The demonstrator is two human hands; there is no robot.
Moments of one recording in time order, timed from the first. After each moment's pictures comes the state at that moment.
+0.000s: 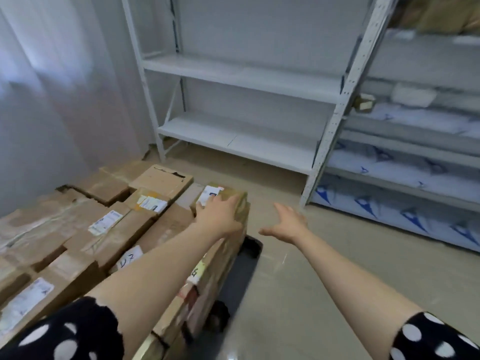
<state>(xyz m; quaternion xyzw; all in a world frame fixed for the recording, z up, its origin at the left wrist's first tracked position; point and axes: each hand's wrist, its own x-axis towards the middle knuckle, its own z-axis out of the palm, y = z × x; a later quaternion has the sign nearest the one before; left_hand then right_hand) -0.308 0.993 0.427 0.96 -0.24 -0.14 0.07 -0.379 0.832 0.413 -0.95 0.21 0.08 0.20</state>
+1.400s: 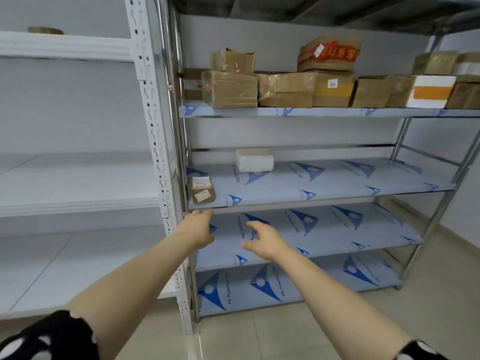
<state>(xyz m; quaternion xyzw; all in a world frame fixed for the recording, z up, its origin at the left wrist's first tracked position) -0.047 0.205 0.497 0.87 -0.49 -0.05 0.07 -0.216 0.114 0.487 -0.86 0.36 -0.09 0.35</state>
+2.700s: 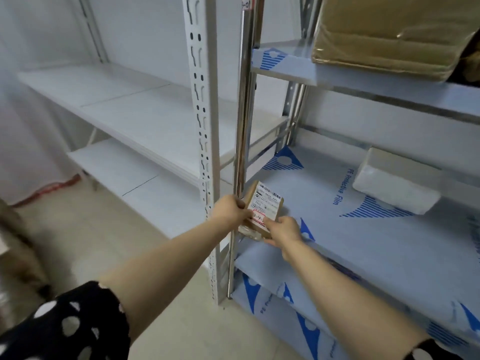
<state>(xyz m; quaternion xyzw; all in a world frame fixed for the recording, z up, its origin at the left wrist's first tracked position) 0.095 -0.006 0.444 0.91 -0.01 -0.13 0.40 0.062 -0.138 0.396 -0.75 0.30 0.02 0.59</state>
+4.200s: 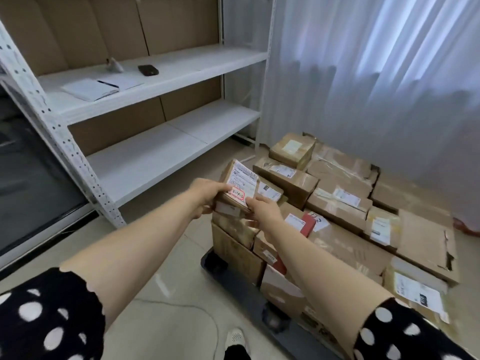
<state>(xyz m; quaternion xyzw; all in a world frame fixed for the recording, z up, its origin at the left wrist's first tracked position) -0.510 0.982 0.438 0.46 0.64 0.27 0.56 -0.369 0.943 0.389 -0.65 -0.32 0.53 0.44</state>
